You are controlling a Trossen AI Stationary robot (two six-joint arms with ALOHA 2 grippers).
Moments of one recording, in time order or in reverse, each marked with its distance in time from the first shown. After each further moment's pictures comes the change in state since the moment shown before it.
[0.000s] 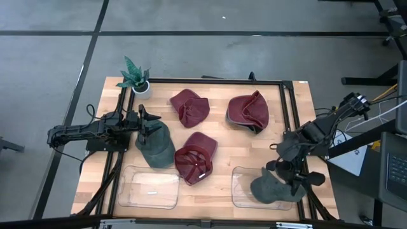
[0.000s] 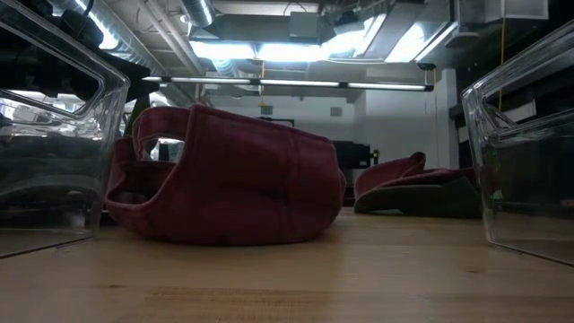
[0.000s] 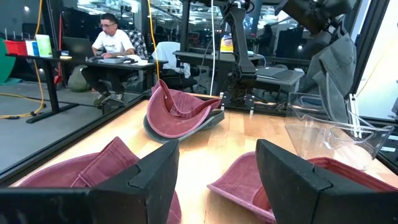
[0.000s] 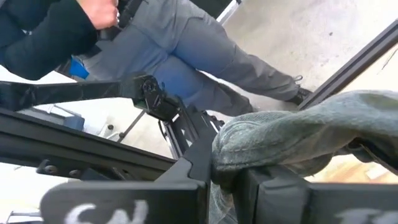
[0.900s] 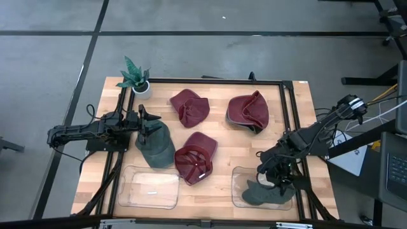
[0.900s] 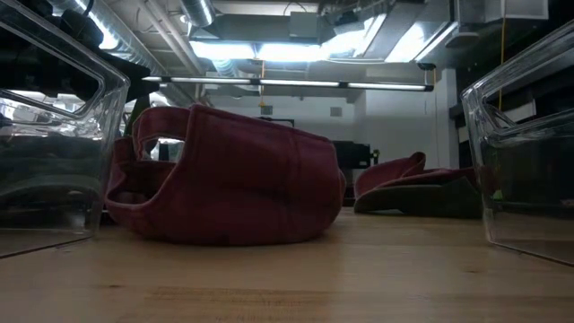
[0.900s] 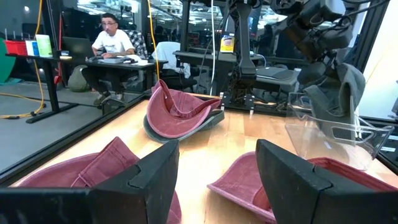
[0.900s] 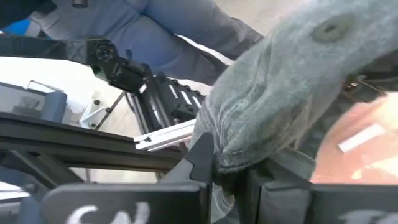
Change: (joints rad) left arm 0.000 0.000 0.000 0.000 0.000 0.000; right arm -0.028 0.133 -0.117 0.032 0.023 -0.173
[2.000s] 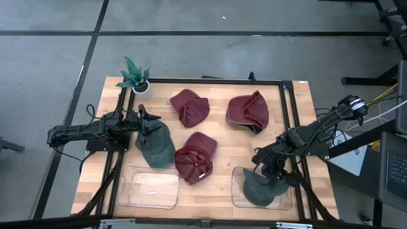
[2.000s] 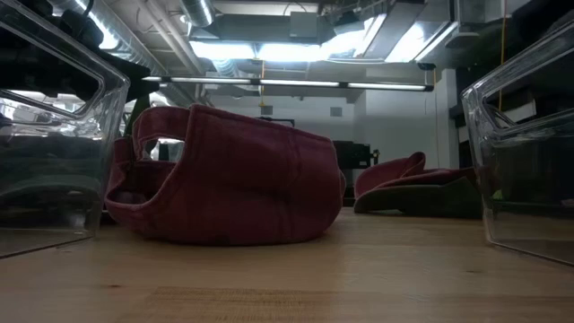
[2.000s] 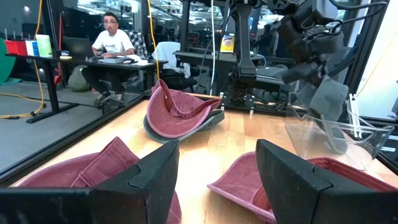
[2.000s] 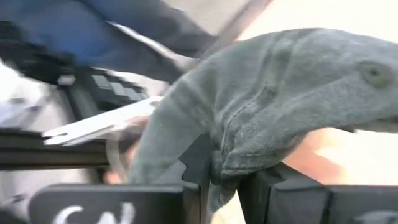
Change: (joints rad) left arm 0.000 0.000 0.000 0.000 0.000 0.000; right arm -0.048 -0.005 -0.003 -0.071 0.280 -0.124
